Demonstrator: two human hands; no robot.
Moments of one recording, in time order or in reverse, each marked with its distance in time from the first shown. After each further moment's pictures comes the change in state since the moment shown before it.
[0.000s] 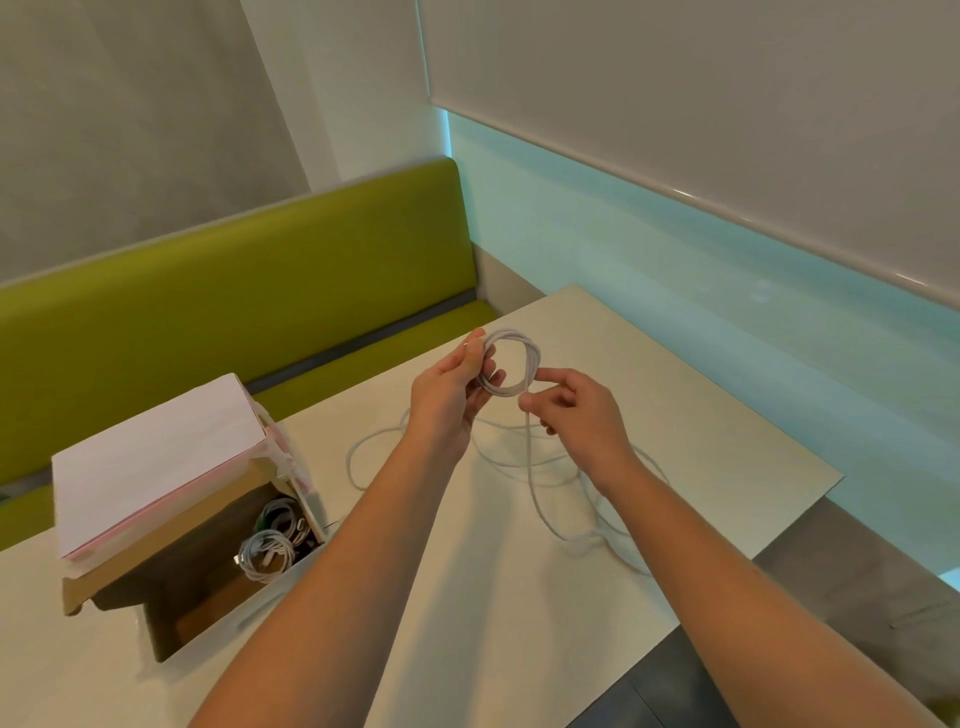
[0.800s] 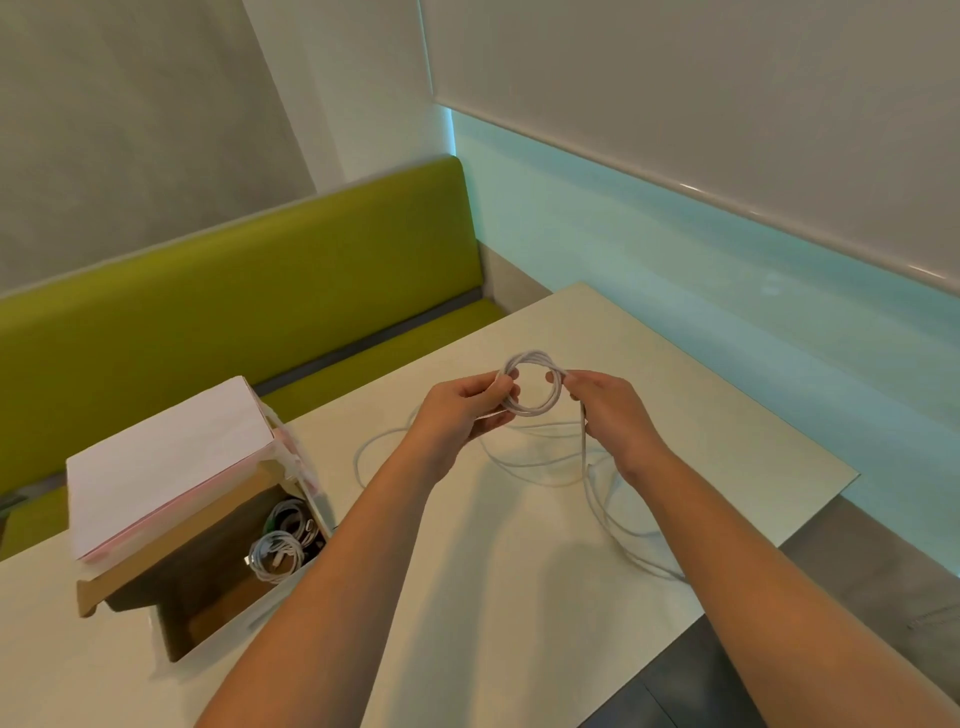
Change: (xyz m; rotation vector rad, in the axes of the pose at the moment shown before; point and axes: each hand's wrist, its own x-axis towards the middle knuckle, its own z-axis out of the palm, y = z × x) left_hand -0.004 0.001 -0.019 0.444 -0.200 -0.087; right_hand 0.014 -0.002 -0.019 0.038 0.023 0.120
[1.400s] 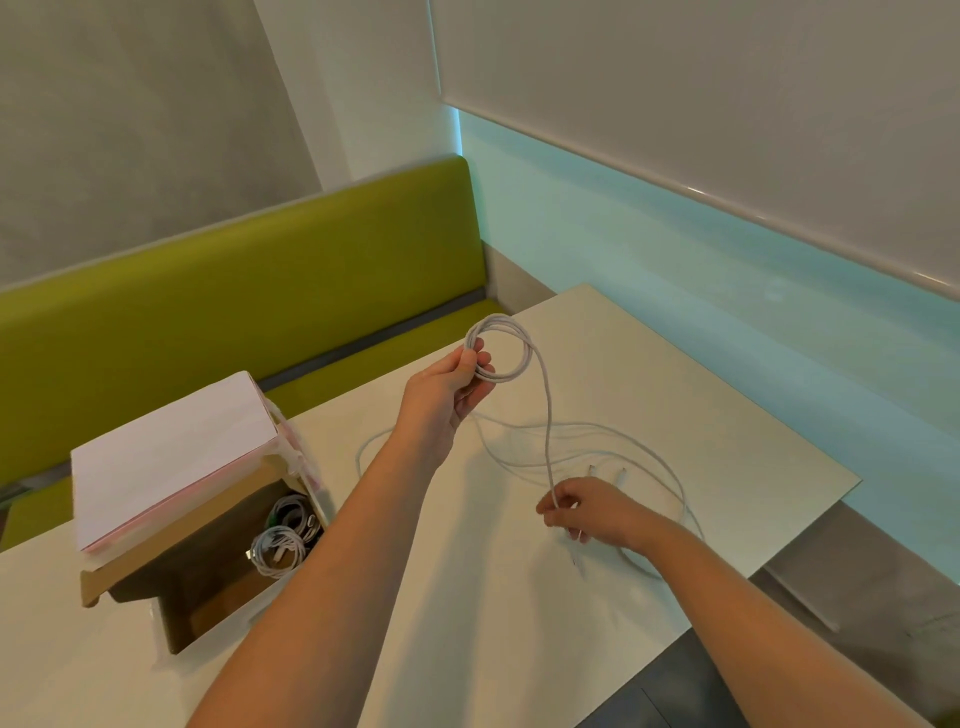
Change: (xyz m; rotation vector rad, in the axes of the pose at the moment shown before) left_hand 0.005 0.010 -0.009 -0.298 0.169 0.046; right_hand -0.015 0.098 0.001 -0.489 -0.540 0.177
